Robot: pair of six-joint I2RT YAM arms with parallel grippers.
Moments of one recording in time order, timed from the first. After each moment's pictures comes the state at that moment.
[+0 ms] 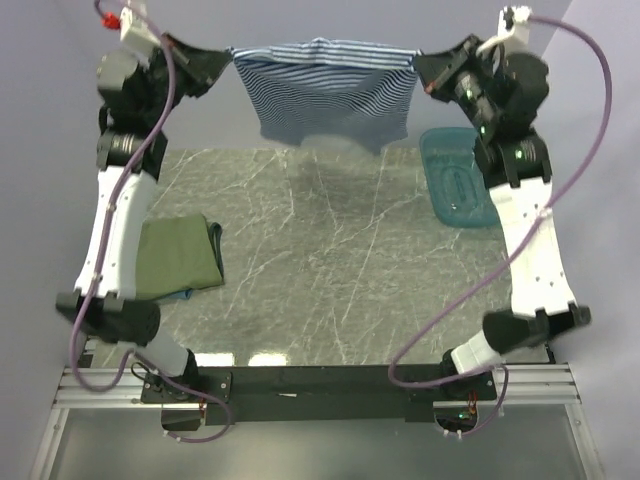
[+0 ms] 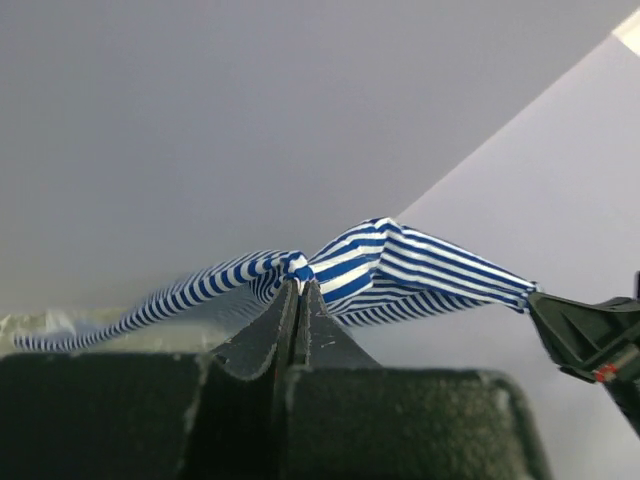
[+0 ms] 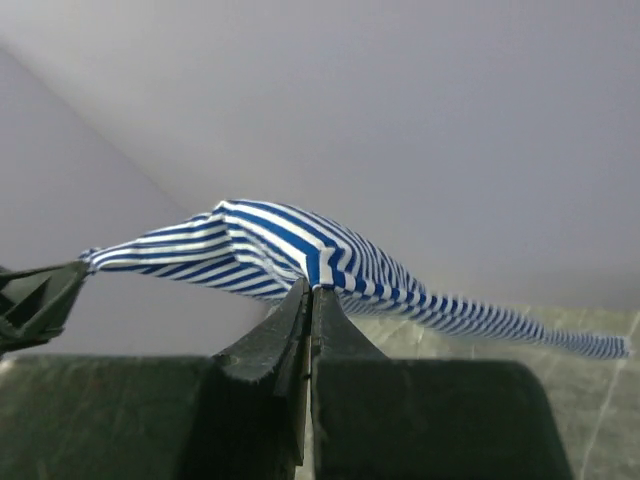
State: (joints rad) left arm -0.11 1.63 2.04 -0.18 0.37 -0.80; right arm 0.19 1.58 2.12 -0.39 -0.18 0.58
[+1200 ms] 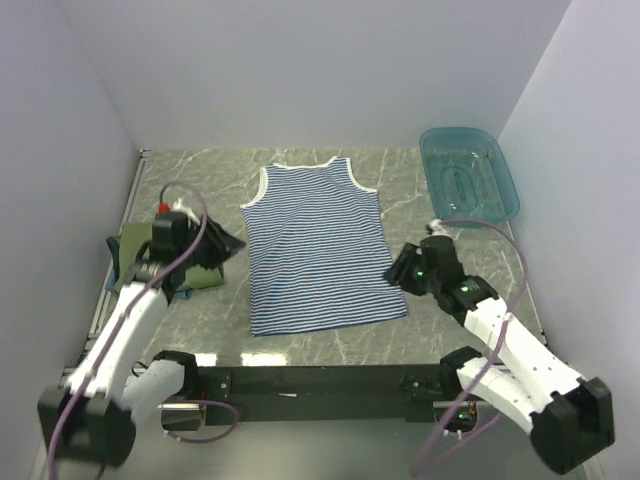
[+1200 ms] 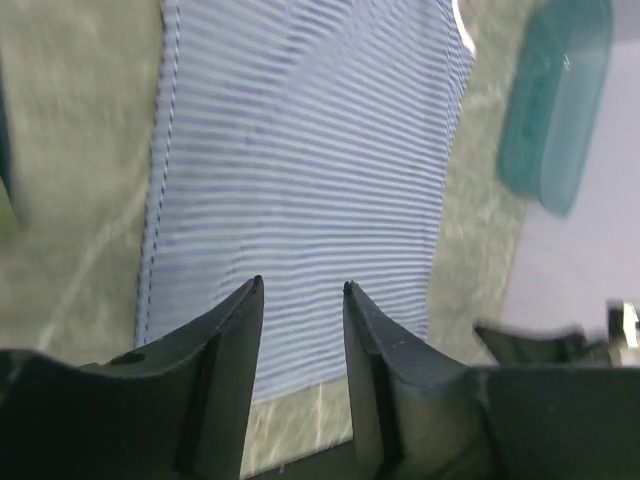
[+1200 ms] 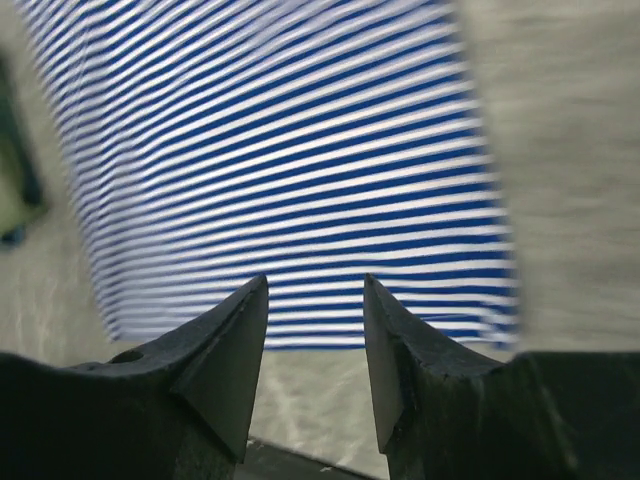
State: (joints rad) left arm -0.15 0.90 0.71 -0.43 0.26 -0.85; right arm 0.37 0.87 0.56 -0.45 -0.04 0.73
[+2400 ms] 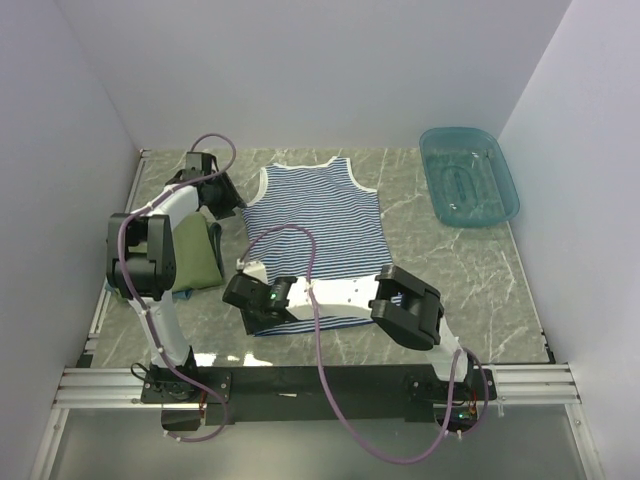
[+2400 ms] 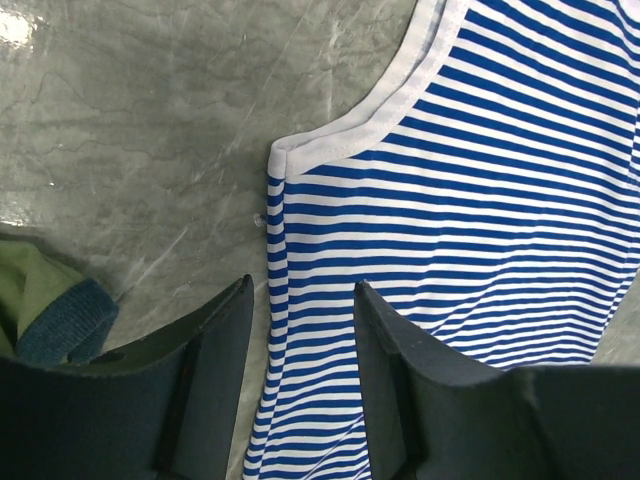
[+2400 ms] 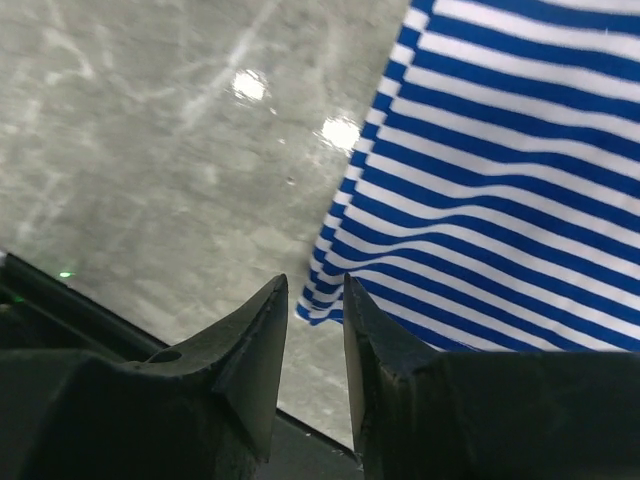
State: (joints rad) left arm -0.05 1.93 1.38 -0.35 0.20 -0.60; right arm 1.27 2.08 1.52 -0.49 0.18 0.86
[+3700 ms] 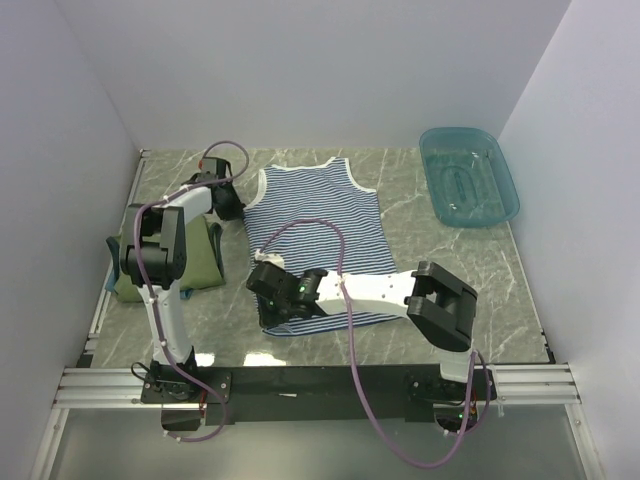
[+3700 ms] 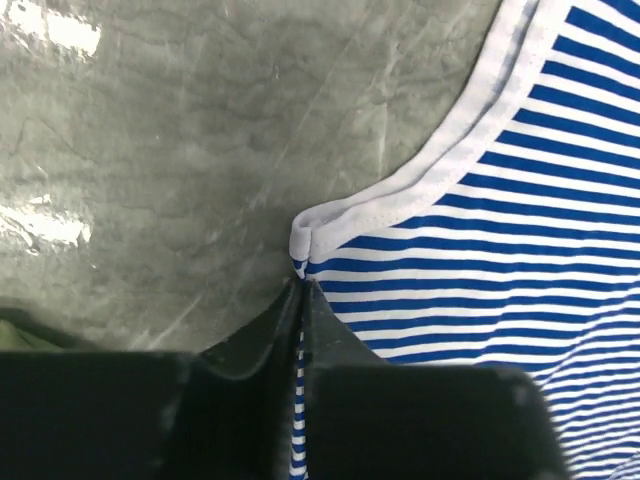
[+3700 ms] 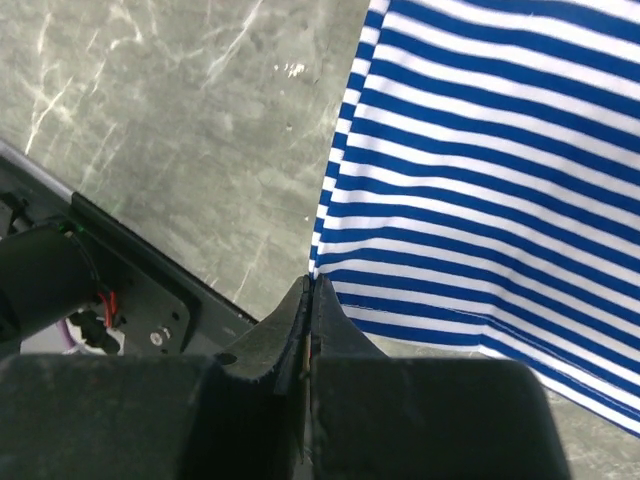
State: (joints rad) left arm -0.10 2.05 1.42 -0.31 0.09 -0.58; right arm 1.22 1.88 1.32 -0.38 0.07 0.86
